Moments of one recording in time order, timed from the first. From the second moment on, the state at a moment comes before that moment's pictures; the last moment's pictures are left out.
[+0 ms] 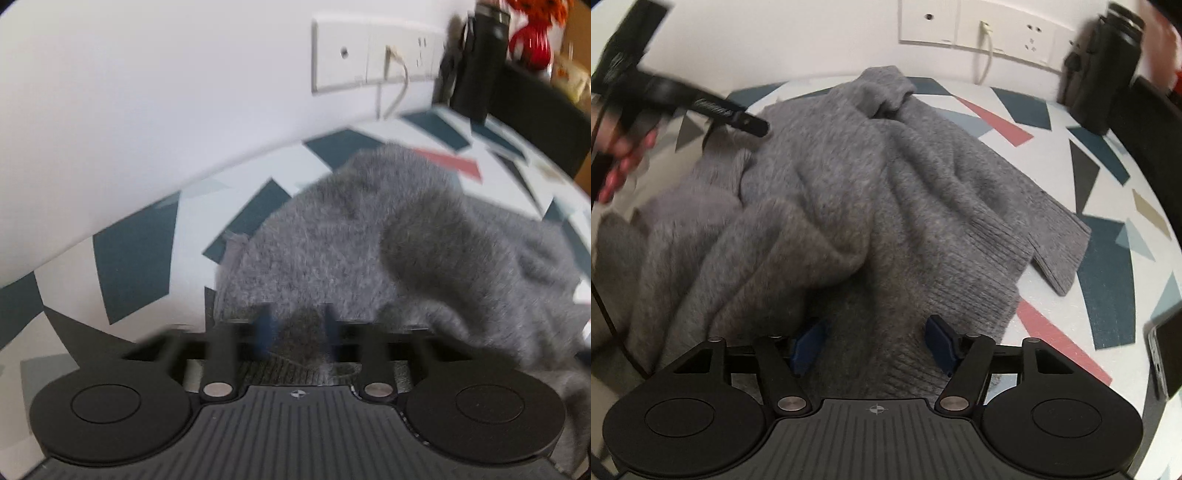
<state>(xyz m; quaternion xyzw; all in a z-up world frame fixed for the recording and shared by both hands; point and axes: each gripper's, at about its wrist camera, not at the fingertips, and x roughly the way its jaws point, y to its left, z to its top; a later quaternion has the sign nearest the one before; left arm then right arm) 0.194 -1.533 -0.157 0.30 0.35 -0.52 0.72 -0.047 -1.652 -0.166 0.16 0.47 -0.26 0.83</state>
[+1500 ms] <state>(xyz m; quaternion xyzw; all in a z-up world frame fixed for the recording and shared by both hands) 0.213 -1.434 -0.139 0.21 0.40 -0.49 0.75 -0.020 -1.658 -0.127 0.18 0.41 -0.21 0.87</state>
